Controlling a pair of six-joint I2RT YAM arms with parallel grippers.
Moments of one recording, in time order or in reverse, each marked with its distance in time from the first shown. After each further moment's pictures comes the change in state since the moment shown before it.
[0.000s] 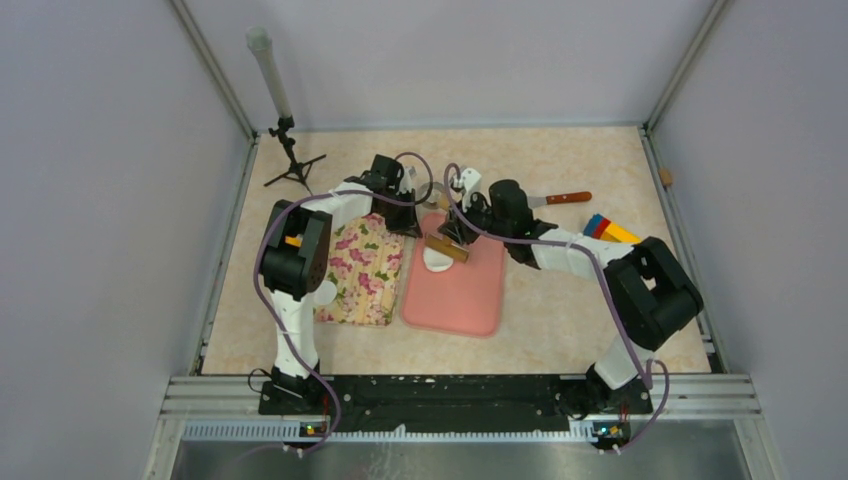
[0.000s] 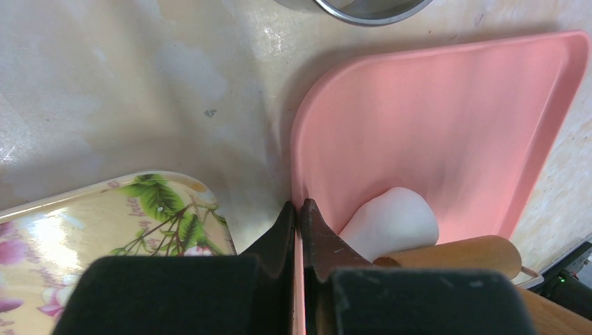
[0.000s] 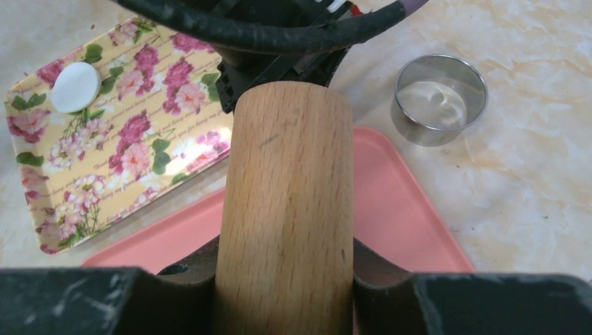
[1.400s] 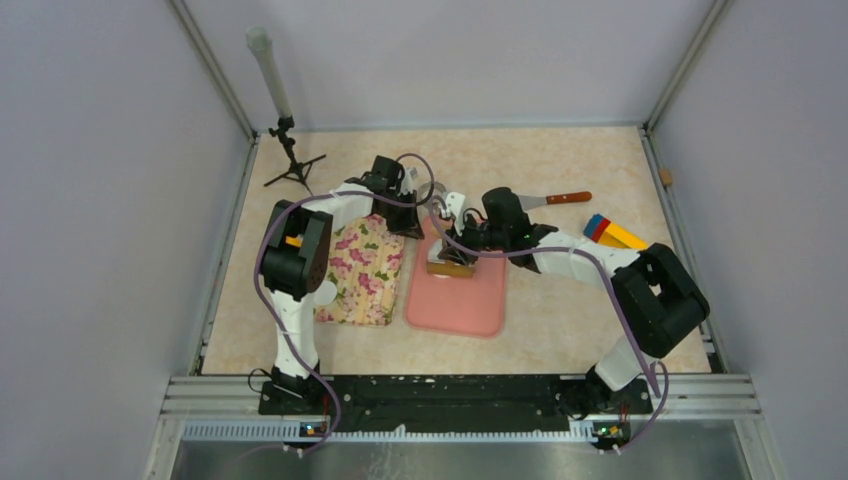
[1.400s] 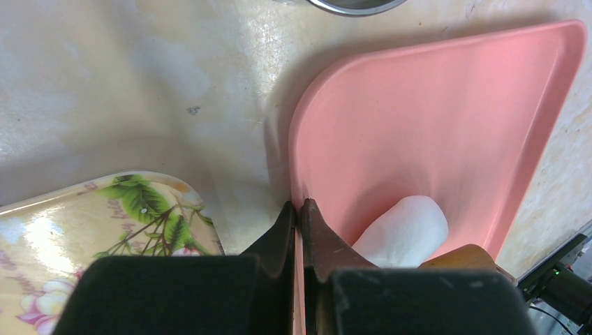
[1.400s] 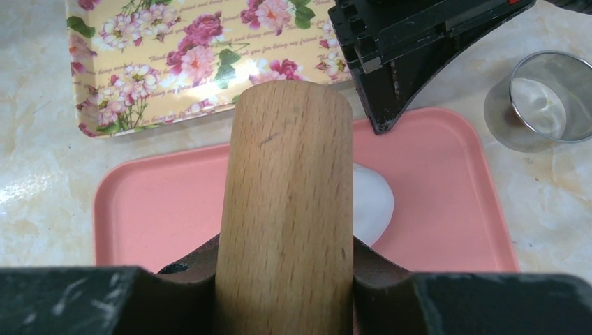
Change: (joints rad) left arm -0.004 -0.001 -0.009 0.010 0.020 -0.002; right arm 0.043 -0.046 -0.008 -0.235 -0.152 -0.290
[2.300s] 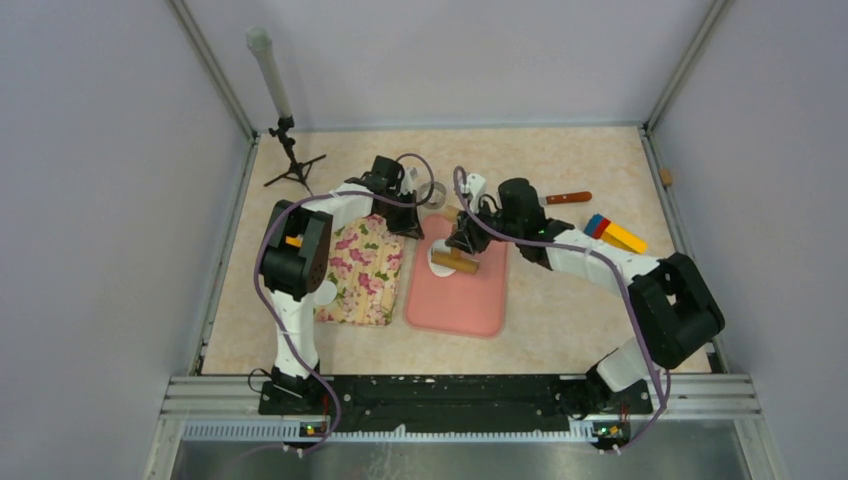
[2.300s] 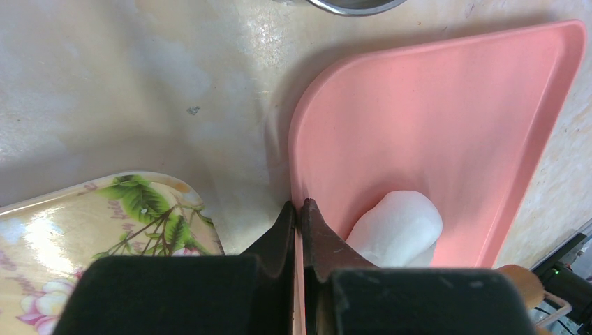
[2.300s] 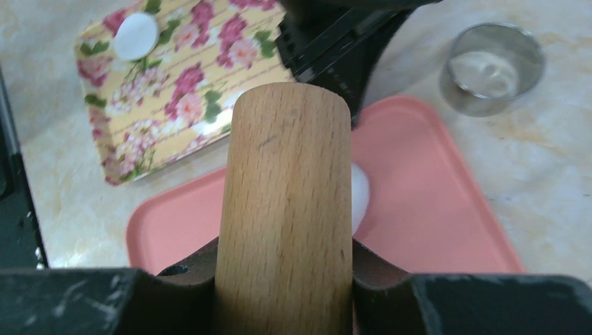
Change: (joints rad) left arm 0.000 0.000 -0.001 0.002 0.002 0.000; right arm -0.053 -0.080 -0.003 -0.010 -0.006 0.209
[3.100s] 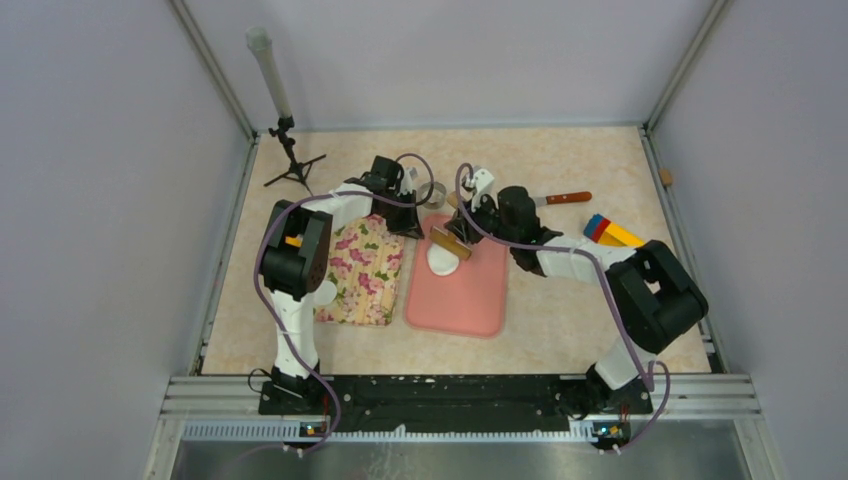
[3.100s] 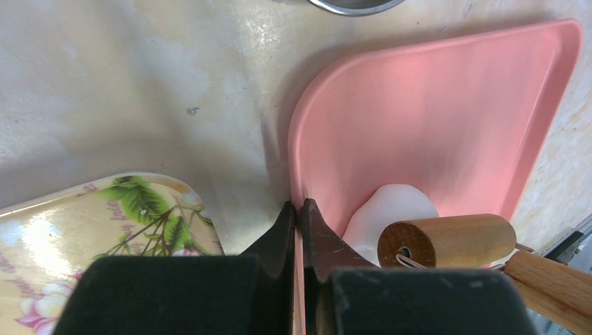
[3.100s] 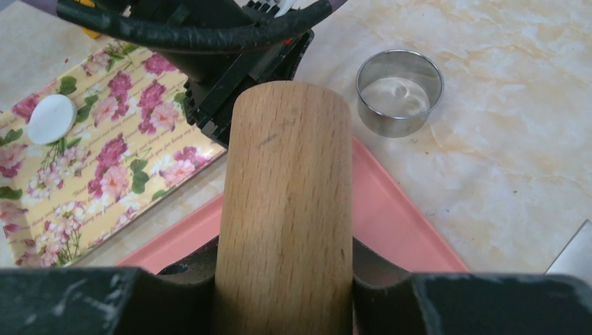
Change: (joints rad) left arm 0.002 0.000 -0.003 0.004 0.011 0.000; right arm -0.003 0.106 -0.072 0.378 0.236 0.154
